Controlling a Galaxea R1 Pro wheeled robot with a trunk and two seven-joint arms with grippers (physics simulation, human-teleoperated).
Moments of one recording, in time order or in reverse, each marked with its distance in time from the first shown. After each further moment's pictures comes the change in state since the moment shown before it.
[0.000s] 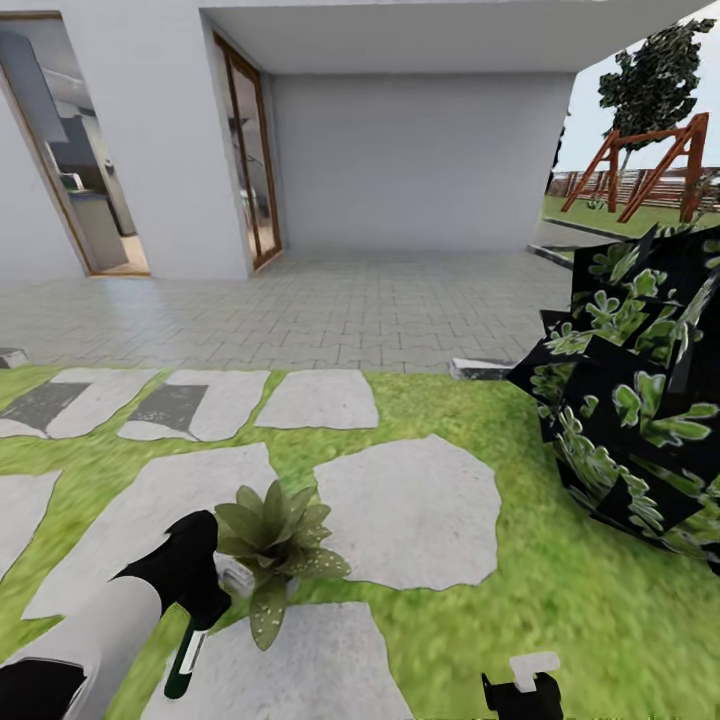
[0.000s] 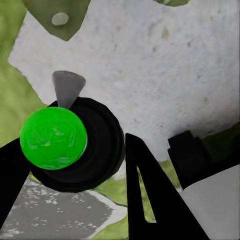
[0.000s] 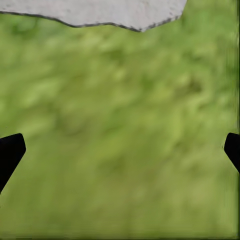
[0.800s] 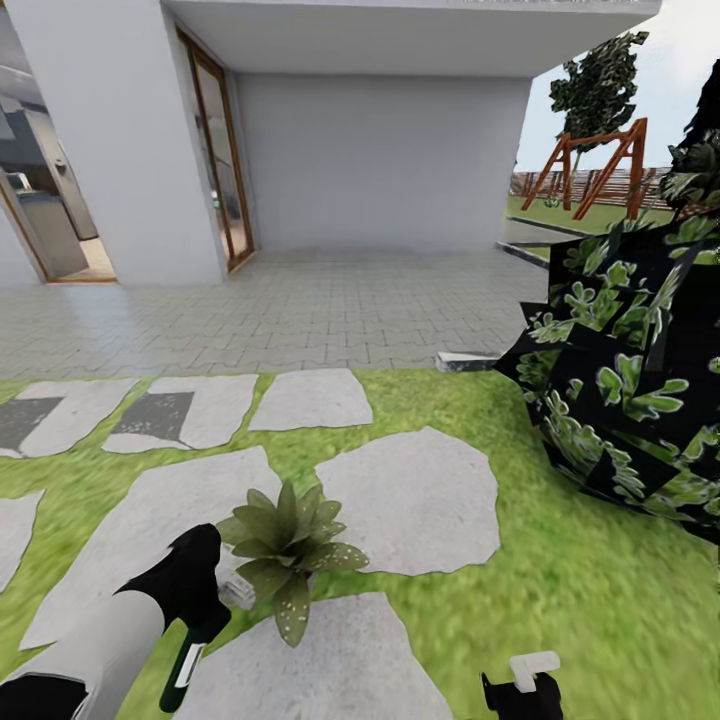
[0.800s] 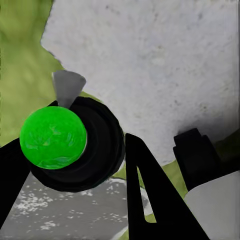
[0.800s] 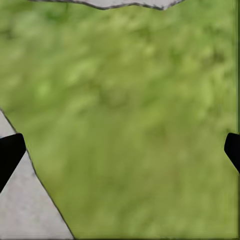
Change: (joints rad) left arm 0.037 -0.017 0.010 0.008 0.019 0.006 0.092; right arm 0.000 0.000 0.000 0.000 0.000 0.000 0.000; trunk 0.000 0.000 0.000
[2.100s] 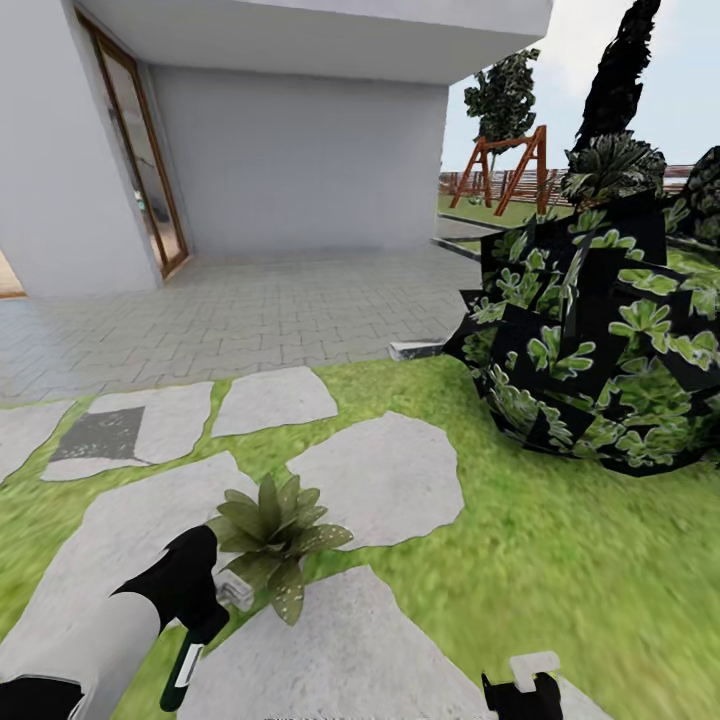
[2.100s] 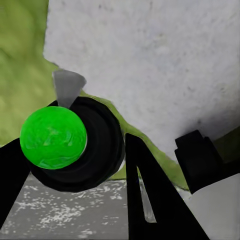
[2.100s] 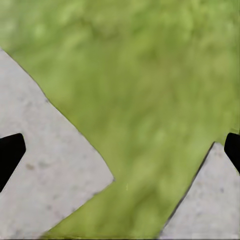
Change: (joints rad) left arm 0.004 0.011 0.005 0.005 0.012 -0.043 -0.002; right arm 0.000 0.000 0.001 0.000 0.000 0.000 0.001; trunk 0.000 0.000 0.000
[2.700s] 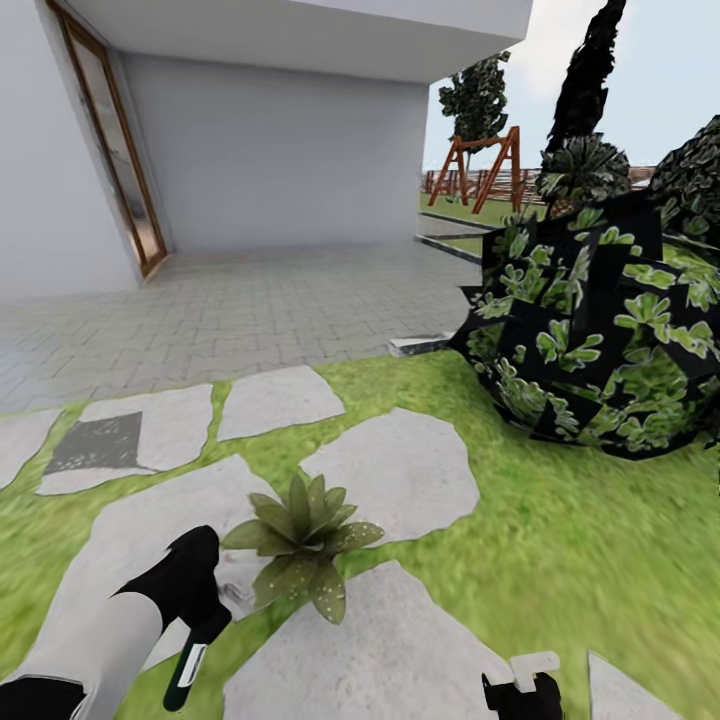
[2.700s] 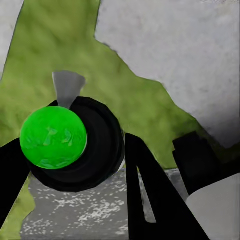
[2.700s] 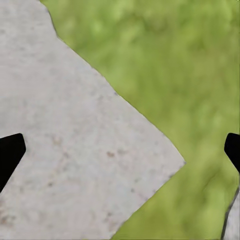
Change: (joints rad) left arm 0.000 -0.006 0.000 -0.001 0.001 0.000 0.000; right arm 0.000 0.000 0.000 0.000 0.000 0.000 0.000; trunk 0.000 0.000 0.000
